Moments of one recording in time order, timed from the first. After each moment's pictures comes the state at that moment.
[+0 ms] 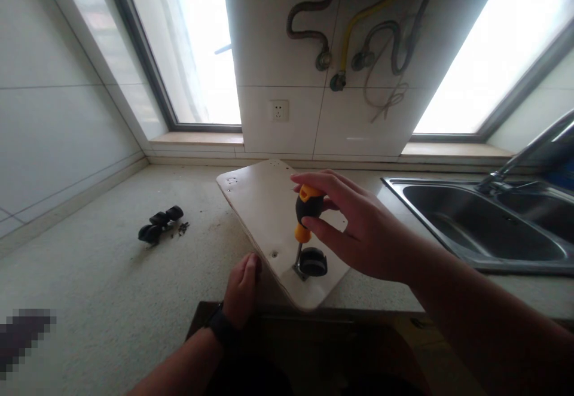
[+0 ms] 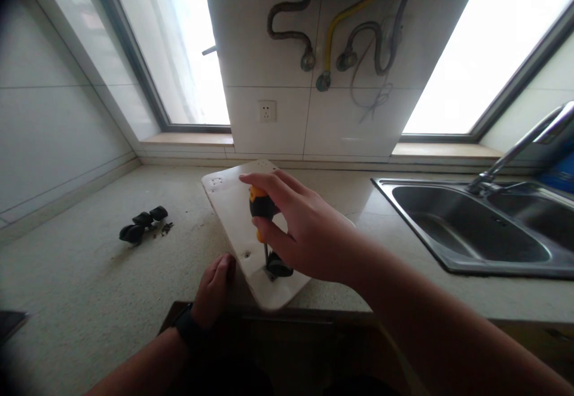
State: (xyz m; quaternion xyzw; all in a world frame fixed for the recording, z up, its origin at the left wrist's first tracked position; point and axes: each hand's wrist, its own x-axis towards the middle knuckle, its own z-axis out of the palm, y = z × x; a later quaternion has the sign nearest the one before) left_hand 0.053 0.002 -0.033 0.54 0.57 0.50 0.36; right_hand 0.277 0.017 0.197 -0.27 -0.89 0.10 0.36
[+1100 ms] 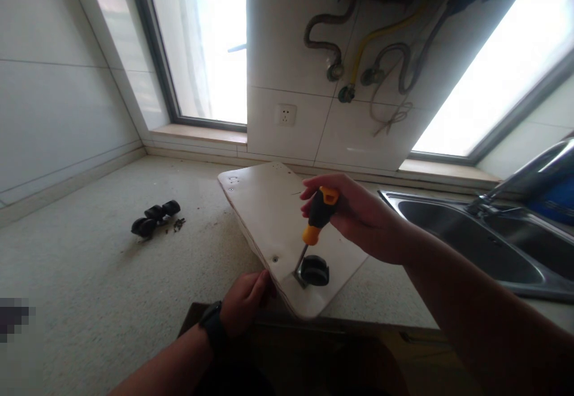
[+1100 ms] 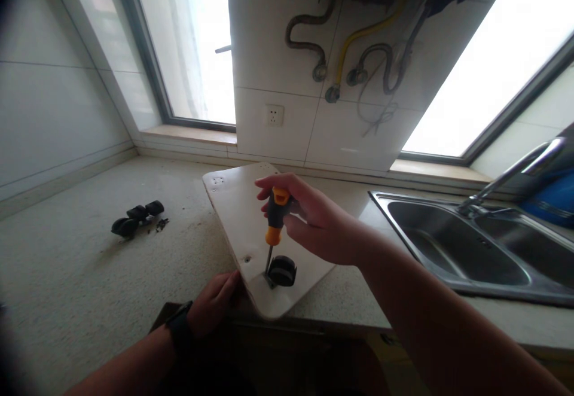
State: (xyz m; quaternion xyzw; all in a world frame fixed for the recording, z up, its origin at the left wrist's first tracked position) left_hand 0.046 -0.002 -0.036 0.64 0.47 0.37 0.48; right_hand 0.281 0.048 0.198 -0.20 -0.85 0.36 0.33
